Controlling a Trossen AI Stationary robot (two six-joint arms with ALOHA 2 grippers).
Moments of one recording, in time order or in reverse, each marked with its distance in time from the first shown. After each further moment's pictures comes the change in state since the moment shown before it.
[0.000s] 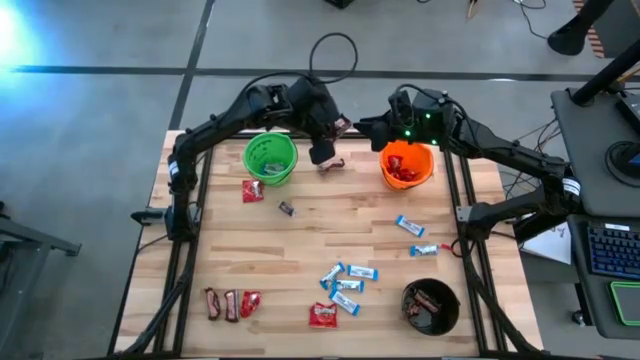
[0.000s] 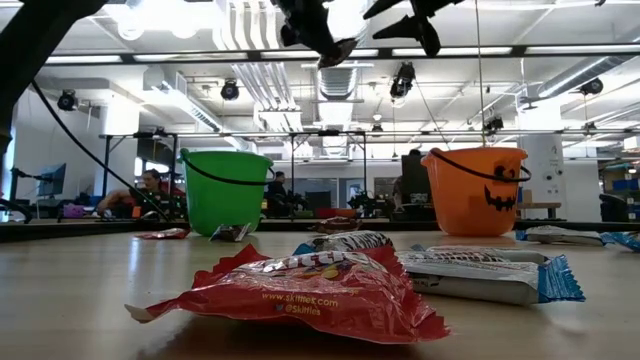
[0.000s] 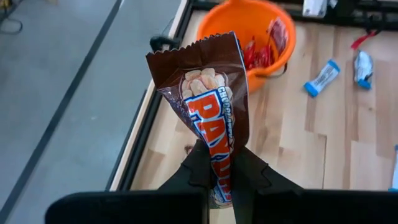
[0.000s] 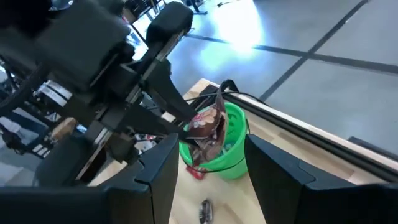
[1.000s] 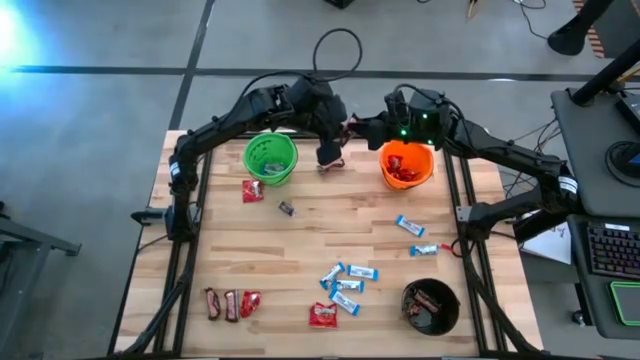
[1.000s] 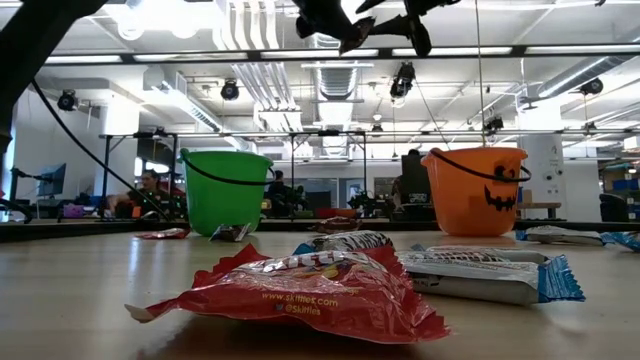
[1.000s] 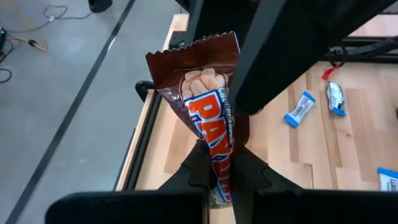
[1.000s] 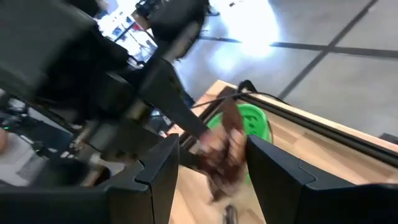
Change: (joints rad) left arm -0.019 0.006 0.000 0.144 0.076 0.051; right arm 0.007 0.028 0.000 0.074 -0.038 0.075
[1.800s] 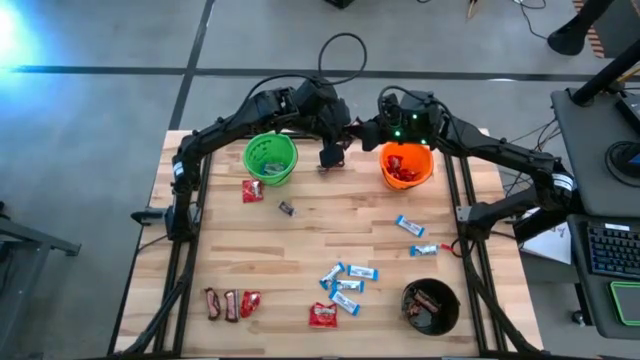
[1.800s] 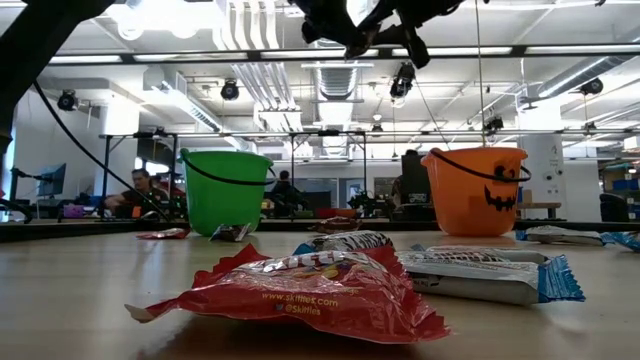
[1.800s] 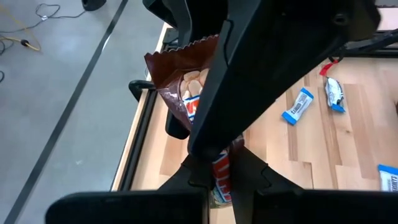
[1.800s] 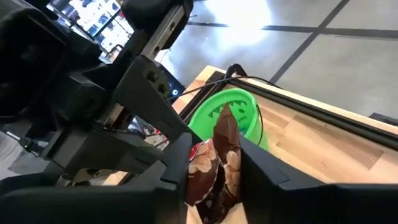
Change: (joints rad) left arm -0.005 0.025 0.000 0.015 0.006 0.011; right arm 0.000 0.046 0.000 -0.035 -0.007 0.021
